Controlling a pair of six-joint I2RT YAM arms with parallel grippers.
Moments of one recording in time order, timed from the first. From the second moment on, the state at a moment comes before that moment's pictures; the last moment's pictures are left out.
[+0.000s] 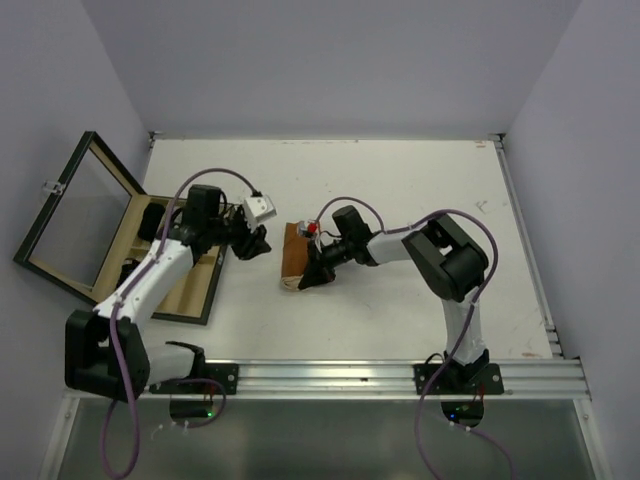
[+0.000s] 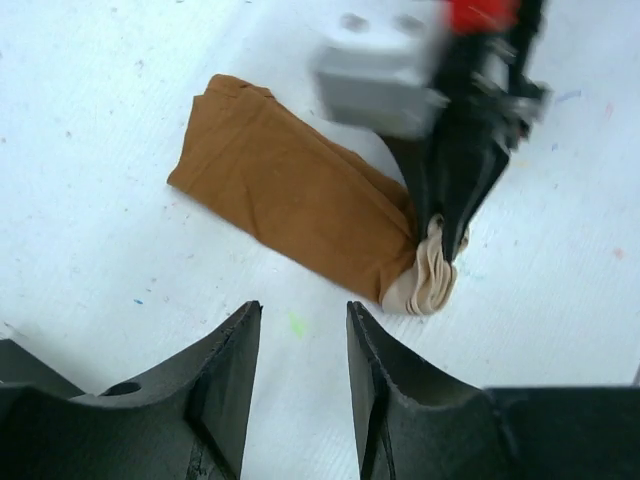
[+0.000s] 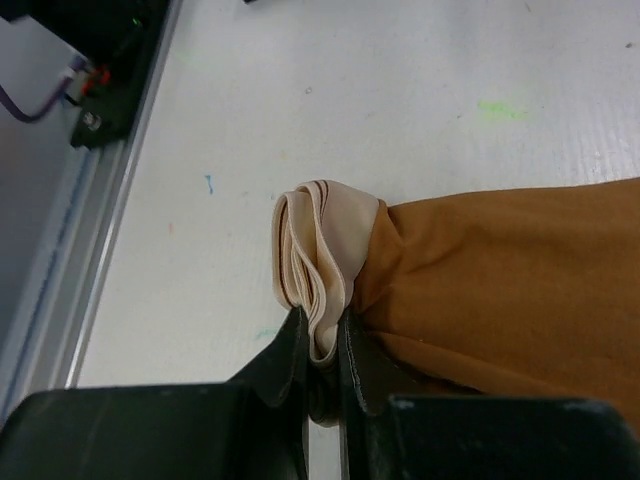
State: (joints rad) left arm -0.21 1.33 0.95 -0.46 0.69 0.52; right arm 0.67 2.03 1.02 0.20 -1.01 -0.28
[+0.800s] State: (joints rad) left arm -0.67 1.24 0.53 -0.11 0.36 1.00; right arm 0.61 2.22 1.15 0.33 -1.24 0.13
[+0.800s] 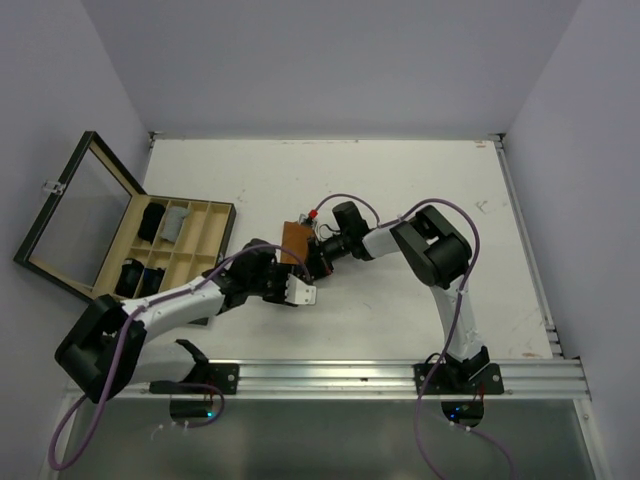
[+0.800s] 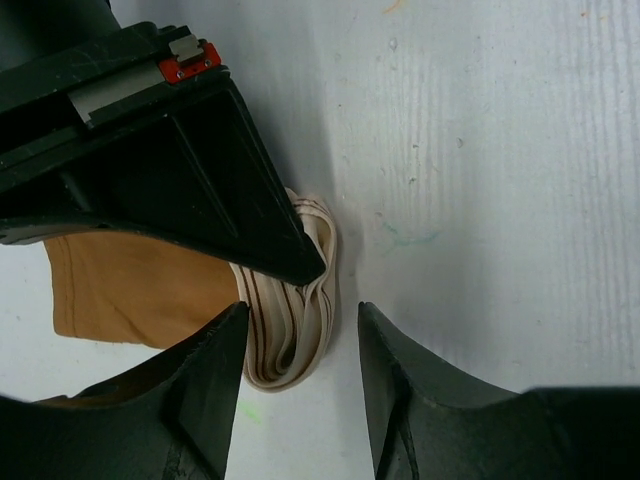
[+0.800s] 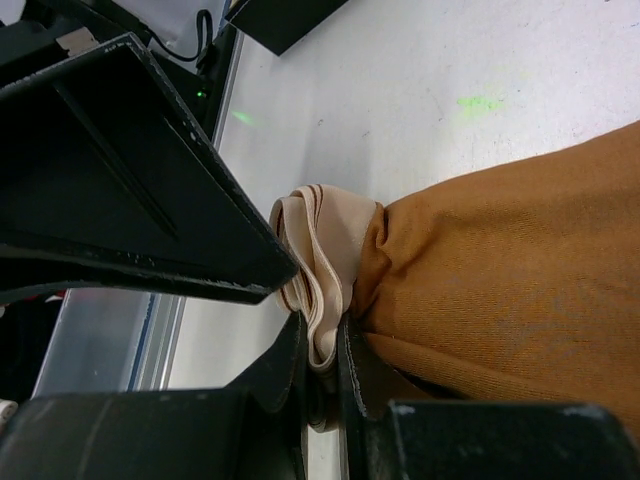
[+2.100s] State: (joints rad) left arm -0.47 2.05 1.33 -0.78 0.83 0.94; right arm 0.29 1.66 1.13 -0.31 -0.87 -0.36
